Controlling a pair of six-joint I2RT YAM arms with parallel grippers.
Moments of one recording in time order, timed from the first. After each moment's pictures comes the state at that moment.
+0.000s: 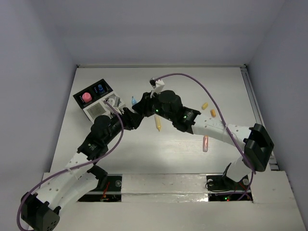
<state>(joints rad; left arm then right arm) -0.56 0.71 0.51 0.07 0.08 -0.59 0.97 1.58 1.25 0.15 0.06 0.53</state>
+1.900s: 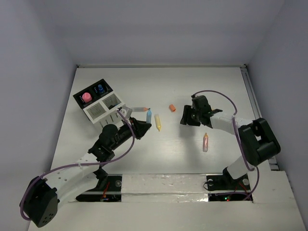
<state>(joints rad) -0.67 0.81 0.29 0.47 0.16 -0.48 0.43 1.57 0.83 -0.15 -0.09 0.50</state>
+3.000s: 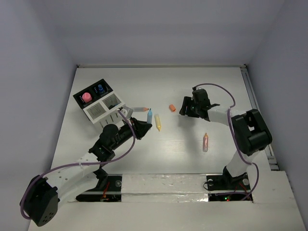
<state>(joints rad) -0.67 0.82 0.29 0.49 0.17 -0.48 0.37 1.72 0.92 0.00 -0.03 0.49</state>
